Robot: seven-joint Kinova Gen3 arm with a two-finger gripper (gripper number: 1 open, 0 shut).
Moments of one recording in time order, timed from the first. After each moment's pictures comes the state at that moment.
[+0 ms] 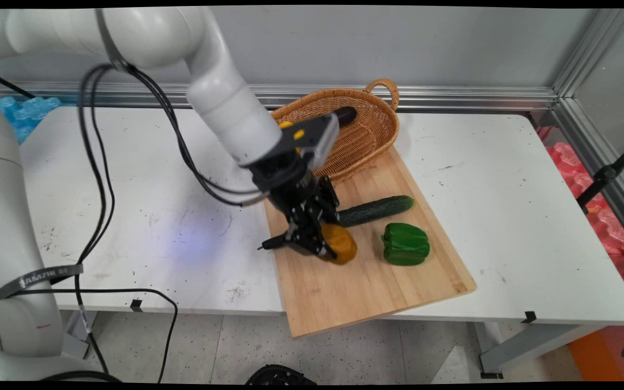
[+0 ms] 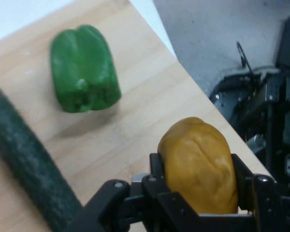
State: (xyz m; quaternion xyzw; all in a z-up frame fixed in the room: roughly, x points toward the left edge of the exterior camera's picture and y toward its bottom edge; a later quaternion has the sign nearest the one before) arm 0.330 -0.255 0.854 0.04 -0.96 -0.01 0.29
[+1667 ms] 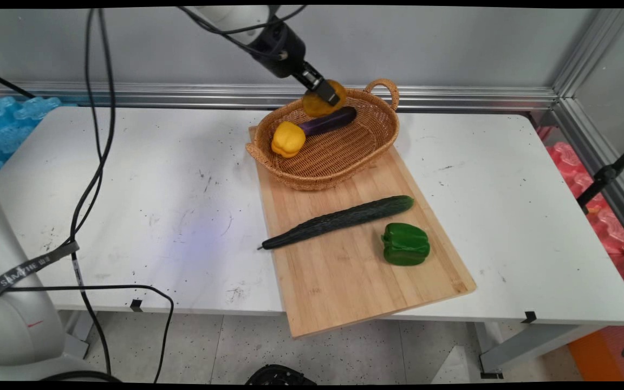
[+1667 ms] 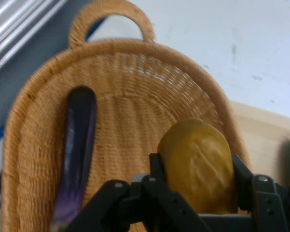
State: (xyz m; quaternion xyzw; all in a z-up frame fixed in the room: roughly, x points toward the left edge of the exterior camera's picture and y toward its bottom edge) arm 0.420 -0.396 0.920 0.44 -0.83 0.11 0.32
